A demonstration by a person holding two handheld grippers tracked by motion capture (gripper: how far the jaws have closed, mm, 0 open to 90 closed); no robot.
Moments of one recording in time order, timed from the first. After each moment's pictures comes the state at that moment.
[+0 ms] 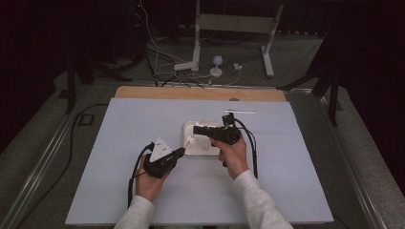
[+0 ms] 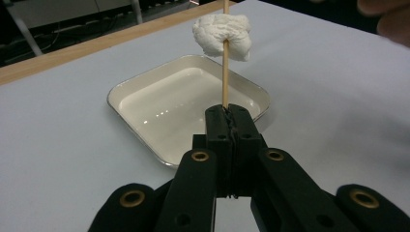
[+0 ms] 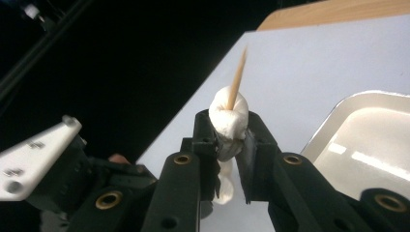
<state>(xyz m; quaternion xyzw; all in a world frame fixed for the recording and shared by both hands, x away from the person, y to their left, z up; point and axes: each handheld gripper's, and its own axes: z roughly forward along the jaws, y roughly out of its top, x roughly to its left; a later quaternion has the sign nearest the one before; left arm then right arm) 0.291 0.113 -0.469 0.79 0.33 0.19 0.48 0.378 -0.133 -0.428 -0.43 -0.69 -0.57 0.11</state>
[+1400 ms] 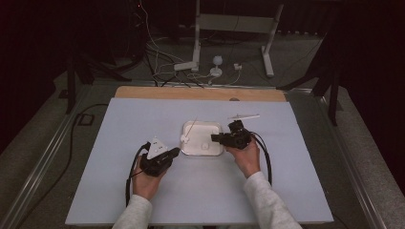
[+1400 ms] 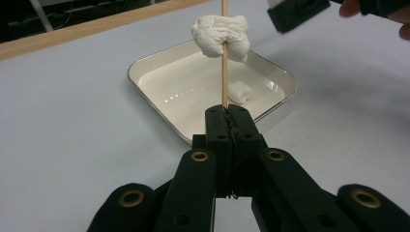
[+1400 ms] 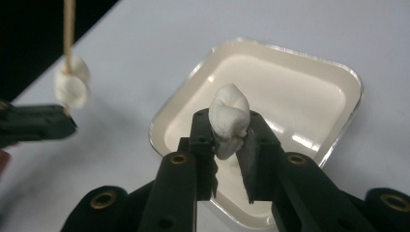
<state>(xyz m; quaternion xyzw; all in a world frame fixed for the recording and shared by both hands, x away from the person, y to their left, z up) 0.298 0.124 -0.479 0.79 0.37 0.19 0.46 0.384 -0.162 -0.462 -0.45 -0.78 -0.42 -0.03</state>
